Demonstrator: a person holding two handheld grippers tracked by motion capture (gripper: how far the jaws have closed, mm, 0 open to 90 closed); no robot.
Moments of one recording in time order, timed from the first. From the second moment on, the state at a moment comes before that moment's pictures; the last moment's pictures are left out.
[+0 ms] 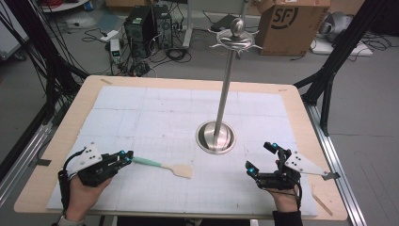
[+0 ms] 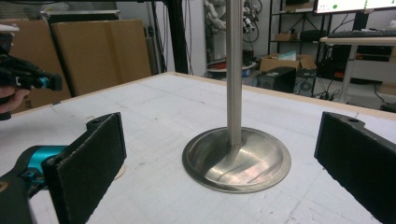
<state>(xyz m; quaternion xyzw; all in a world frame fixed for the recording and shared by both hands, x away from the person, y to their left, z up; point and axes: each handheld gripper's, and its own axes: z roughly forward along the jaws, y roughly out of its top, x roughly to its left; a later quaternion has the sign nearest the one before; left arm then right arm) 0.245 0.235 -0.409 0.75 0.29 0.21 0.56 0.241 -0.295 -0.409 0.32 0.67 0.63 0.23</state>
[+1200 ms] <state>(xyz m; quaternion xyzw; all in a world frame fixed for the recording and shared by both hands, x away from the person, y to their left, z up) 0.310 0.182 -0.445 0.83 0.35 0.12 0.40 0.244 -0.289 -0.409 0.31 0.67 0.63 0.22</state>
